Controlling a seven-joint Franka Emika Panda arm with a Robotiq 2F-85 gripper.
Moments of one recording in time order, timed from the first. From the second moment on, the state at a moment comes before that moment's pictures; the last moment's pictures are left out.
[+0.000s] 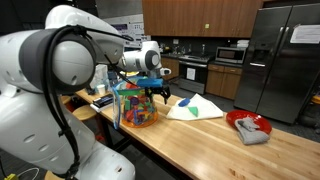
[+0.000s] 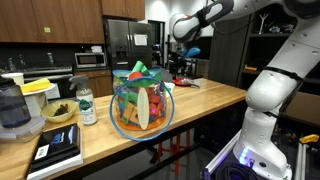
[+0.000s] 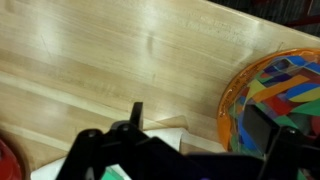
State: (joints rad) arm 0.01 -0.36 0.11 -2.32 -0.08 1.97 0.04
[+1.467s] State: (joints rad) arm 0.01 -0.35 0.11 -2.32 -0.09 1.97 0.04
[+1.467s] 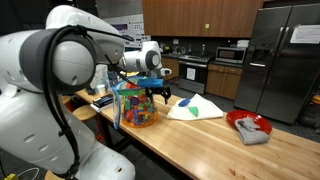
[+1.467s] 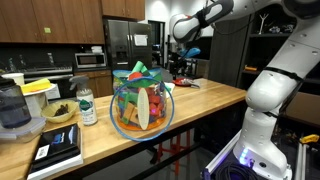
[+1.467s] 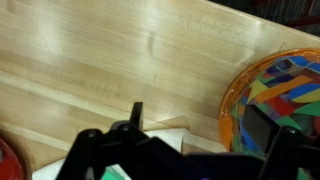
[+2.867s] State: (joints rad) arm -0.07 -0.05 -0.04 -2.00 -0.22 2.10 0.00
